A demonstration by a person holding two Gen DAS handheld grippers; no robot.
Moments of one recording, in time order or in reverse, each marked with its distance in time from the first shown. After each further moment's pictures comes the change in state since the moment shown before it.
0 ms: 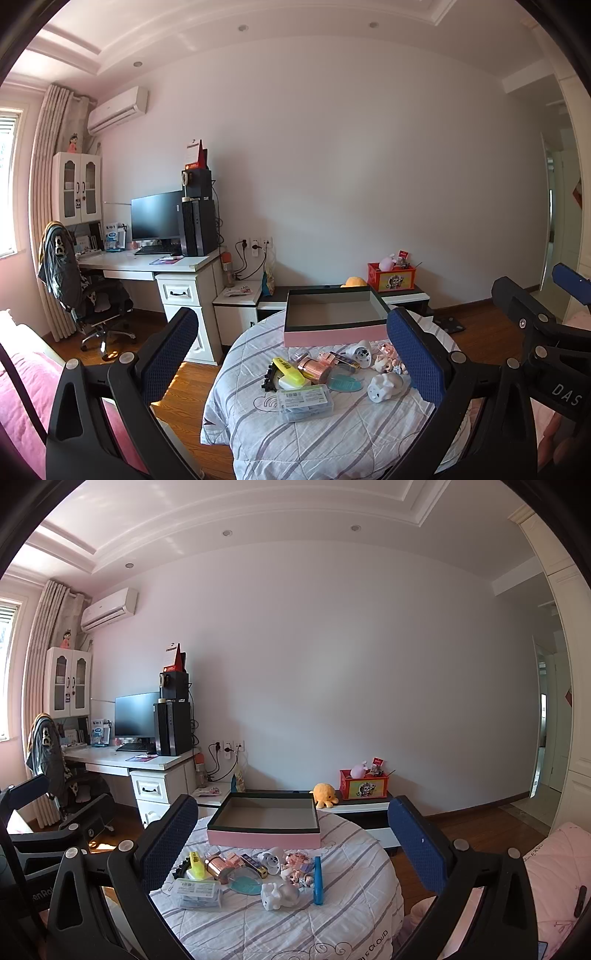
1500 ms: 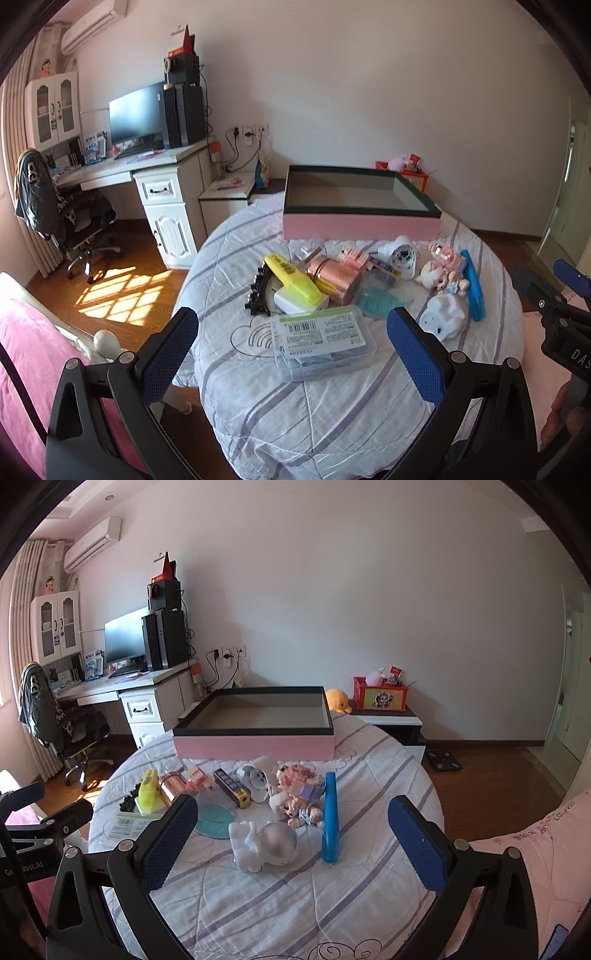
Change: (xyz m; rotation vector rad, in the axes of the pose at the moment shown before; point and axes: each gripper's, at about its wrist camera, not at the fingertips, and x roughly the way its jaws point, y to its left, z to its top) left arm 0.185 0.015 -0.114 -0.037 0.452 -0.032; right arm 0.168 -0.025 -0.109 0.012 0.383 0.055
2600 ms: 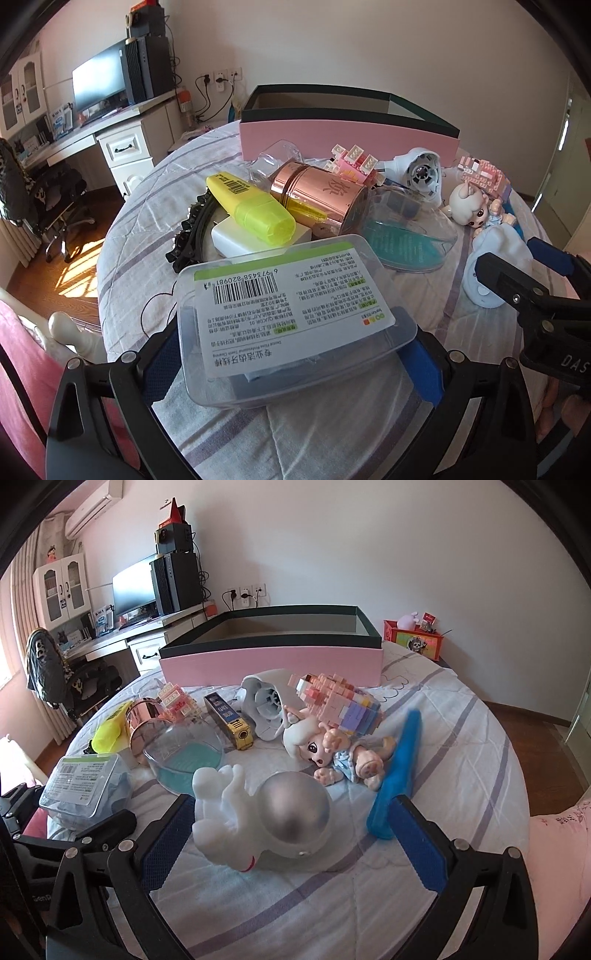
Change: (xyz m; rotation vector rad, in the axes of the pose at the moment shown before) left arm 0.103 -0.023 -0.033 0.049 0.174 -0.059; right arm 0.105 0.006 -0.036 -0.021 0.212 0.099
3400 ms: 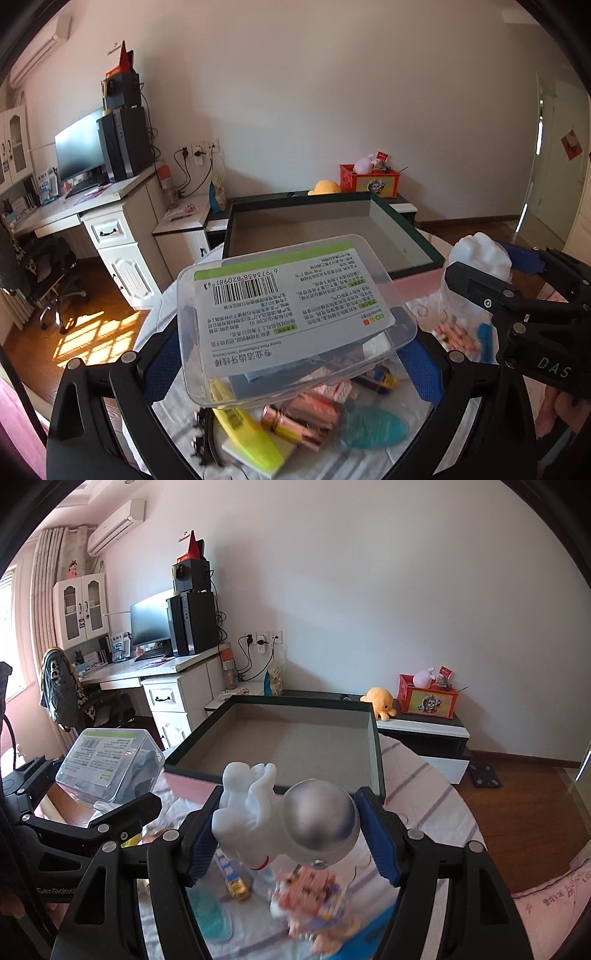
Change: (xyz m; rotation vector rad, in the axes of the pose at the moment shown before) left arm -0.016 -0.016 0.153 0.099 -0.211 -0.042; right arm -0.001 -0.008 0.134 -0.067 -0.146 0.046
